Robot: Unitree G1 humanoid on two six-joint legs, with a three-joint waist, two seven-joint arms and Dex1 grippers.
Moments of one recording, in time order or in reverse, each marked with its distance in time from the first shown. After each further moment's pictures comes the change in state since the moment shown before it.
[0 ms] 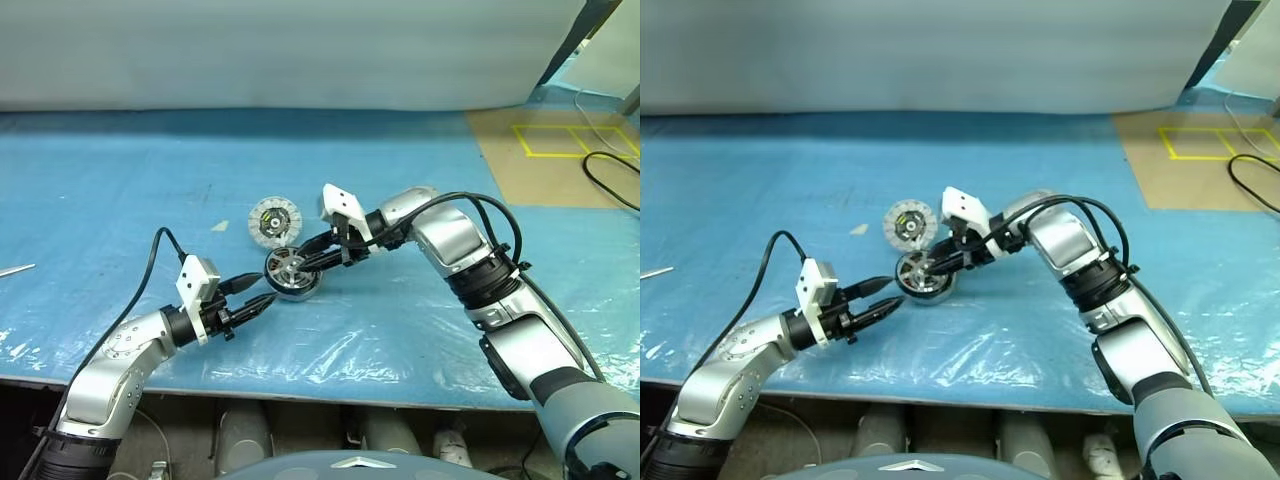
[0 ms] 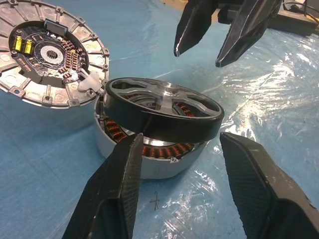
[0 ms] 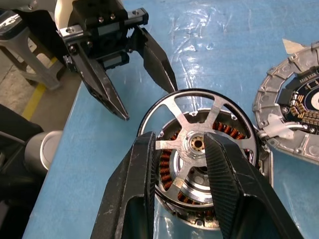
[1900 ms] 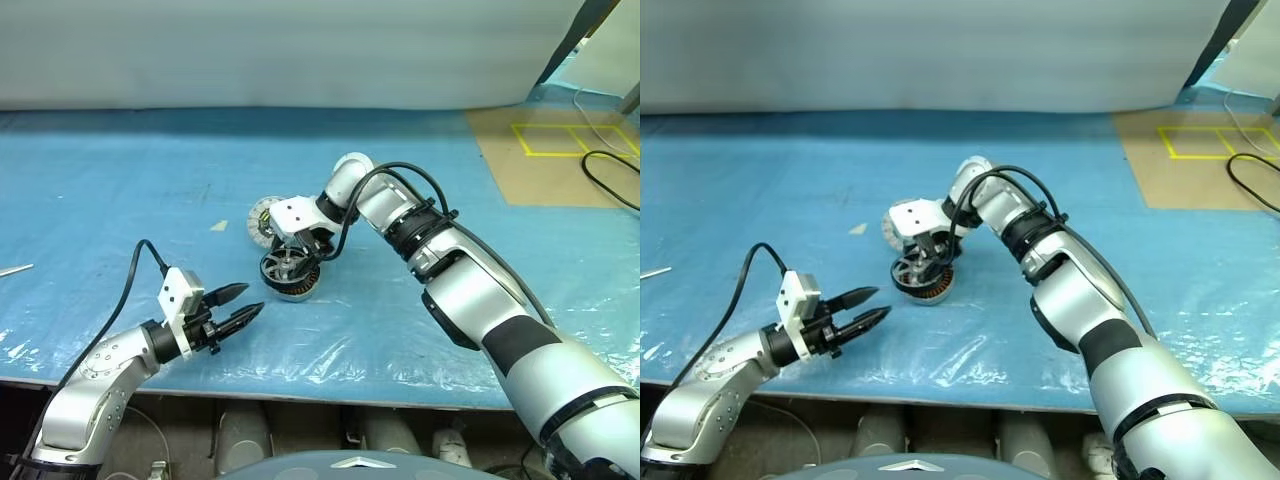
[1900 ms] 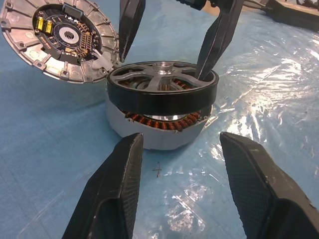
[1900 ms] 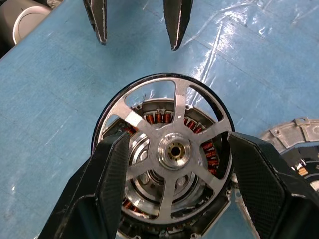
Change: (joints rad) left arm 0.118 0.027 0.062 -0.068 -0.020 0.001 0.011; right arm -0.358 0.257 0.152 0.772 -0.360 -0.840 0.230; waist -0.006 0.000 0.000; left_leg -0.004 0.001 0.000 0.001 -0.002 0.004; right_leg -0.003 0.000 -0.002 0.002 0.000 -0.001
